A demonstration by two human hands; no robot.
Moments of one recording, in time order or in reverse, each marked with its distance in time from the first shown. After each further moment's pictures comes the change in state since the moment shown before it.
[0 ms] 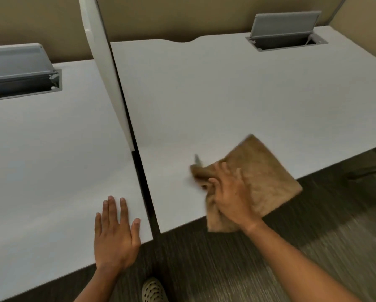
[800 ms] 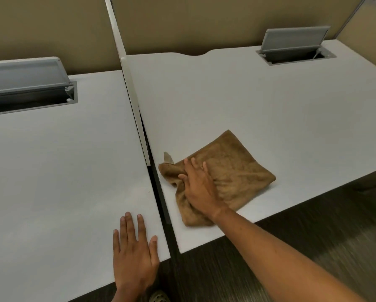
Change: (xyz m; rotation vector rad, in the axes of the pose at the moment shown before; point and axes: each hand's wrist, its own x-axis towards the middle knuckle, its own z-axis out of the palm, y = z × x) left_hand 0.004 0.001 0.000 0.010 0.026 -0.014; right_hand 0.077 -0.101 0.049 0.058 -0.134 -0.088
